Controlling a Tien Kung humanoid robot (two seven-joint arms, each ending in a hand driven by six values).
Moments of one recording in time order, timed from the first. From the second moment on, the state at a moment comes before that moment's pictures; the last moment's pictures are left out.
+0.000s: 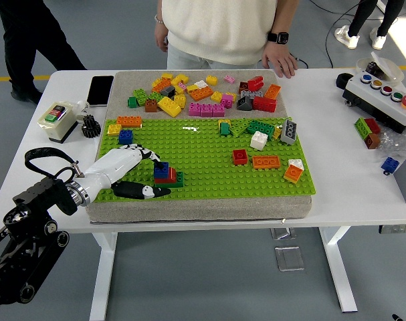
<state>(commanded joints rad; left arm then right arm) -0.31 0.18 -1.24 -1.26 2.27 -0.18 -0.22 0.17 -0.14 1.43 0.18 -0.92 -0.10 -0.07</state>
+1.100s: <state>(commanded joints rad) -0.31 0.18 -1.25 -1.25 2.27 -0.18 -0.22 0.16 -0.14 1.43 0.18 -0.92 -0.10 -0.06</state>
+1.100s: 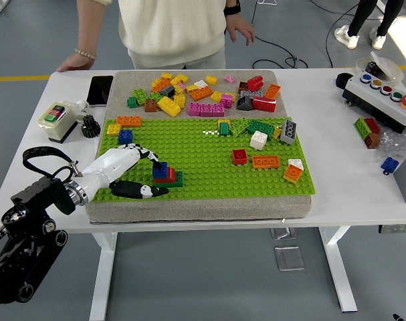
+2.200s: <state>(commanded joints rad) -0.34 0.21 -1.31 -1.34 2.11 -0.11 -0.26 0.16 -0.13 1.43 0.18 -0.92 -0.11 -0.08</state>
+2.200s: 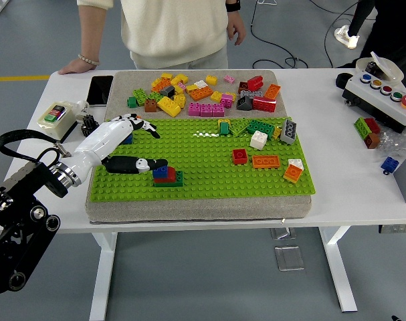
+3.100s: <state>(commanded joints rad) -0.35 0.31 -1.39 -1.36 1.78 -0.14 -0.30 0.17 -0.11 1.42 0.18 -0.92 -0.12 -0.08</state>
